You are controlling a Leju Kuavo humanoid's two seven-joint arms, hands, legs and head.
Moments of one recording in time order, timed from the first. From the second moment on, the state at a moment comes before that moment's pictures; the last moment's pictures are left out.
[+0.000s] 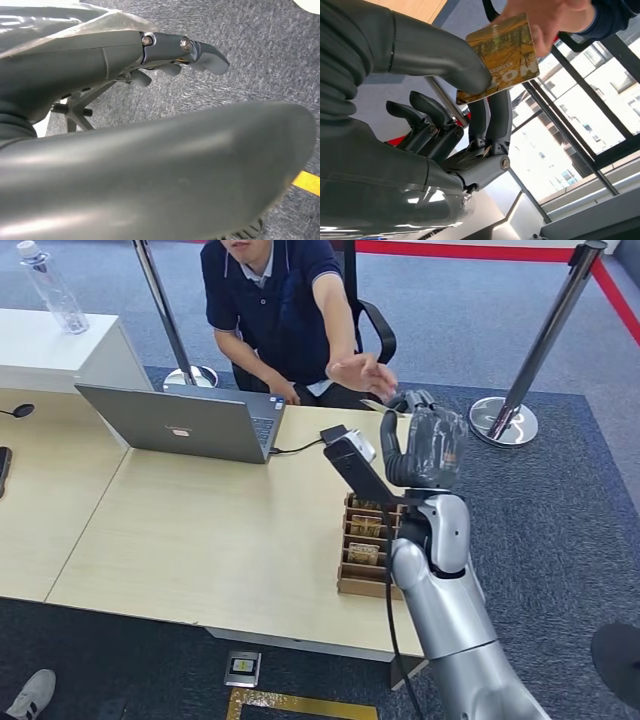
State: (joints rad) left arm -0.10 -0.21 1.27 -0.20 -1.16 0.05 -0.14; right arm -0.57 0.26 0.40 -0.86 1.23 -0.55 -0.11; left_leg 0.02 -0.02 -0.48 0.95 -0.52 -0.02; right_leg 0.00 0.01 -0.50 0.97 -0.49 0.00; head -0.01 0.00
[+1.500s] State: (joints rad) left arm -0.09 -0.20 1.27 -0.19 -1.17 0.05 -0.12; right arm -0.29 0.28 0.34 -1.14 0.85 -0.38 -0.28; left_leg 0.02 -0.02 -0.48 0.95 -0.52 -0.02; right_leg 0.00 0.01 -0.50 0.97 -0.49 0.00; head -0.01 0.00
